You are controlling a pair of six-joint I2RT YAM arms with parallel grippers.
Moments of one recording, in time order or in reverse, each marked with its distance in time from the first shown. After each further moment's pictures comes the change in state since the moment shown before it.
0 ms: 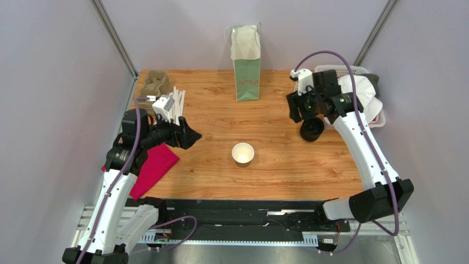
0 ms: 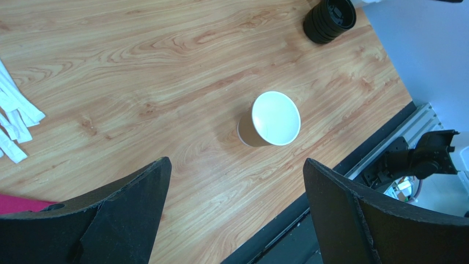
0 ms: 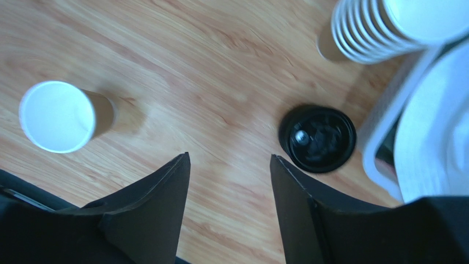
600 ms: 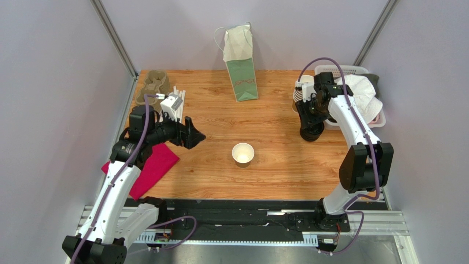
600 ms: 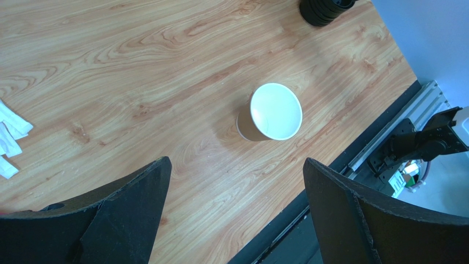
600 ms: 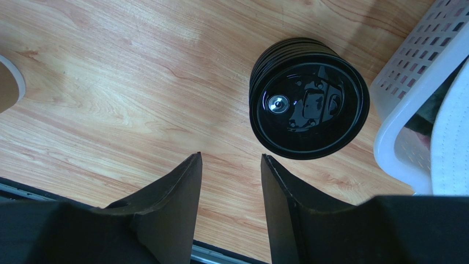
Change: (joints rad) left arm -0.042 0.075 -0.001 0.019 0.026 0.063; right arm -0.213 0.271 -0.014 -0.103 -0.010 -0.101
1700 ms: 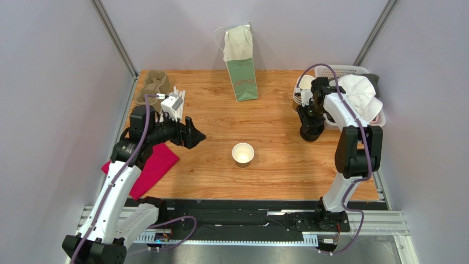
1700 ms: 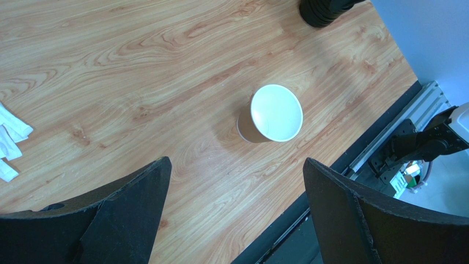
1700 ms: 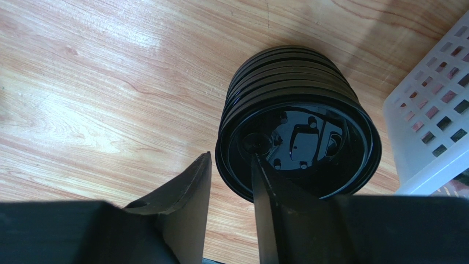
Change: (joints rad) left arm -0.004 0.000 -0.009 0.019 0.000 0.000; right arm -0.043 0.175 -0.013 0.067 0.017 -0.026
